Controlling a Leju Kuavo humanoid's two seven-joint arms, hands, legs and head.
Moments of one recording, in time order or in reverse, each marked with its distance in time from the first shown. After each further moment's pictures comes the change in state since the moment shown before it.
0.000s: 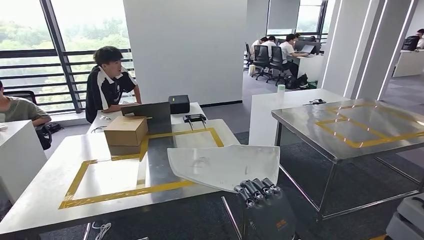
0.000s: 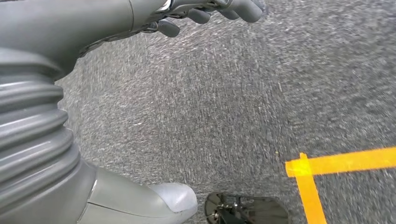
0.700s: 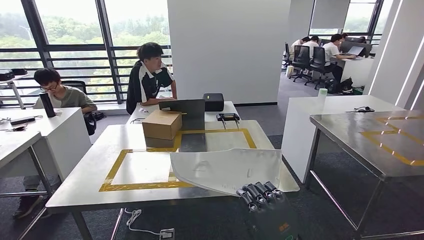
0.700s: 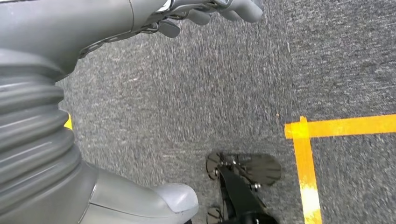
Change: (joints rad) left arm 0.006 0.007 0.023 0.000 0.041 -0.194 -0.098; right arm 0.021 -0.015 -0.005 -0.006 0.002 -0.011 -0.007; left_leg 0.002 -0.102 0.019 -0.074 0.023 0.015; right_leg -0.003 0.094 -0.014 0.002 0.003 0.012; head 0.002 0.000
